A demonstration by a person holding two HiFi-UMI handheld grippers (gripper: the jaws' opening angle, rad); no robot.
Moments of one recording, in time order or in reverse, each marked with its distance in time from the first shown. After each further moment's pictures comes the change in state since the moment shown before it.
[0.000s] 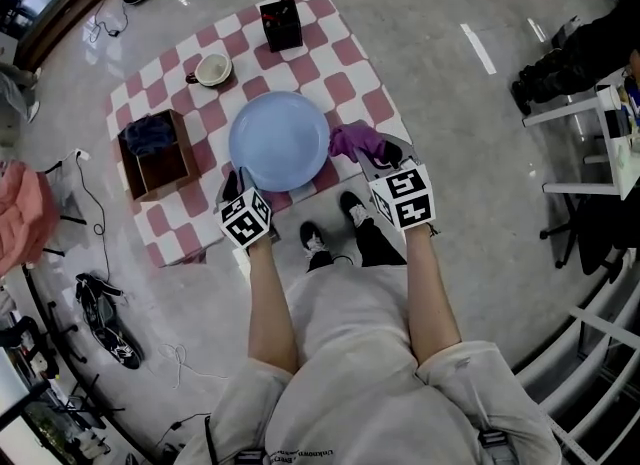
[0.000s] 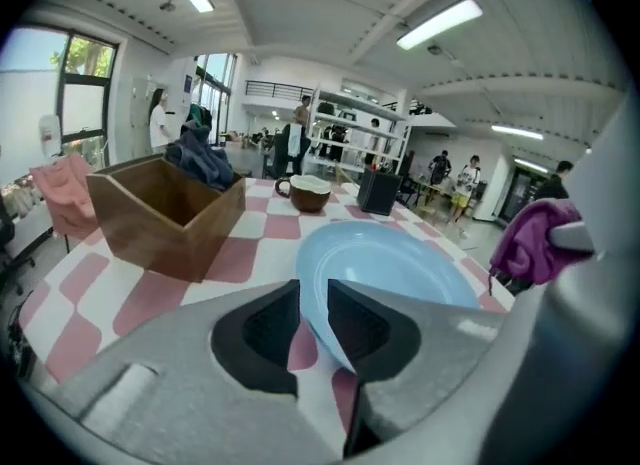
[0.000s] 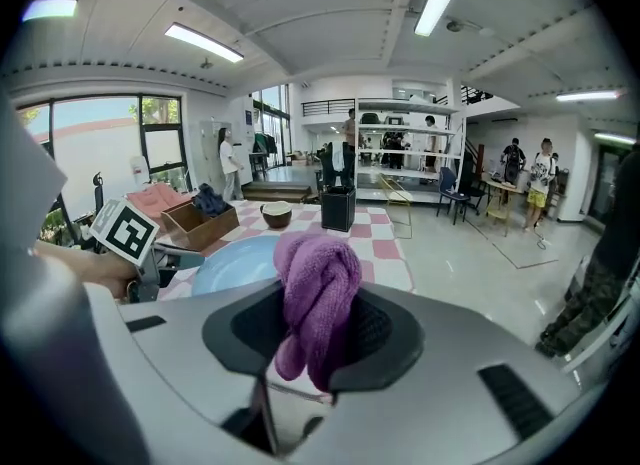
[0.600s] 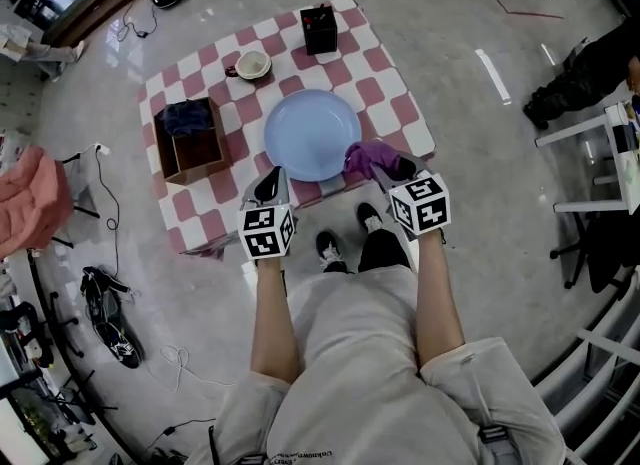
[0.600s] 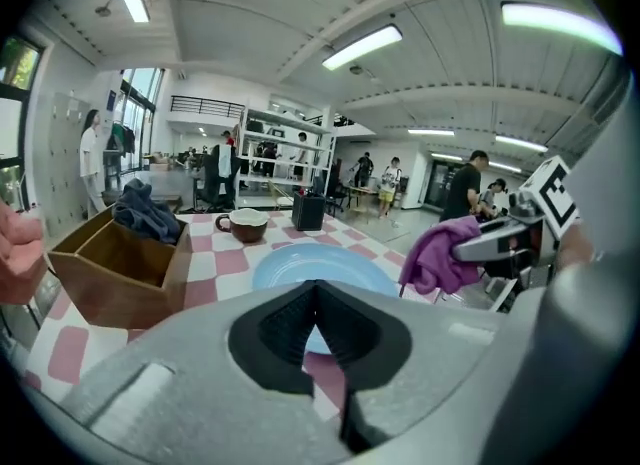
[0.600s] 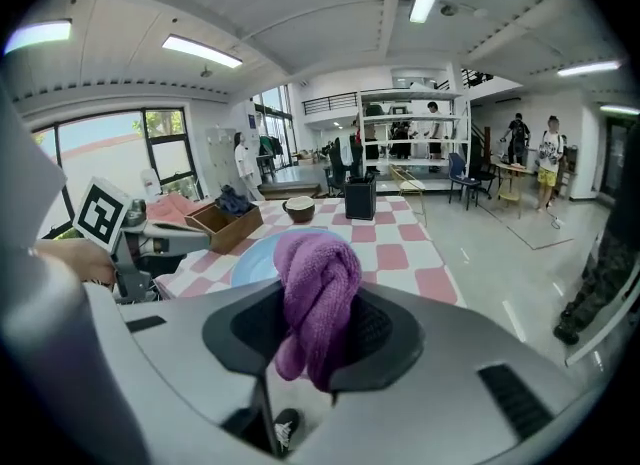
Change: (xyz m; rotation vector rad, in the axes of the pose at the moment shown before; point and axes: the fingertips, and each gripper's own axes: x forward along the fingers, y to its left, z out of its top) left arm -0.078 -0.039 0.026 0.241 -0.104 -0.355; right arm -0.013 0.055 -0.023 0.060 0.016 0.074
